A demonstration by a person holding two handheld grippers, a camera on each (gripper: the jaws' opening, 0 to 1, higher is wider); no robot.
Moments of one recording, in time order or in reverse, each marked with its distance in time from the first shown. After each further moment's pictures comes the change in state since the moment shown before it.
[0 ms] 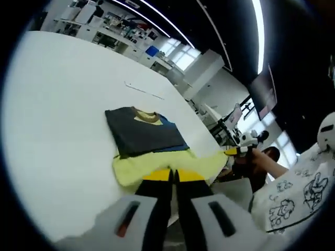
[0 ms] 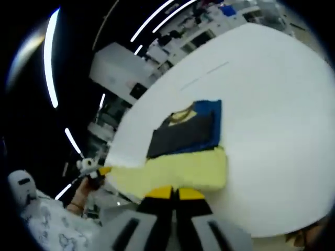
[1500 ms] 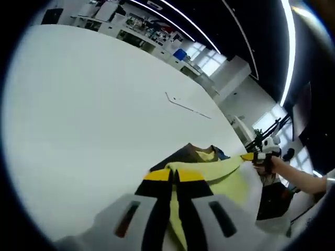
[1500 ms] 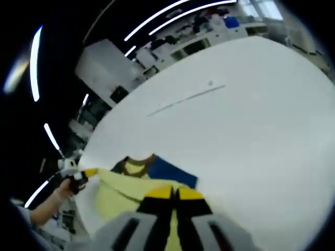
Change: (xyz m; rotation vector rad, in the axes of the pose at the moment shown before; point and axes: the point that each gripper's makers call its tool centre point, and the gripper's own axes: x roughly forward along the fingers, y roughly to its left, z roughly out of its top) left arm 0.140 0.172 0.070 -0.085 -0.023 0.213; right arm 0.146 -0.102 0.137 -0.085 -0.022 -0.184
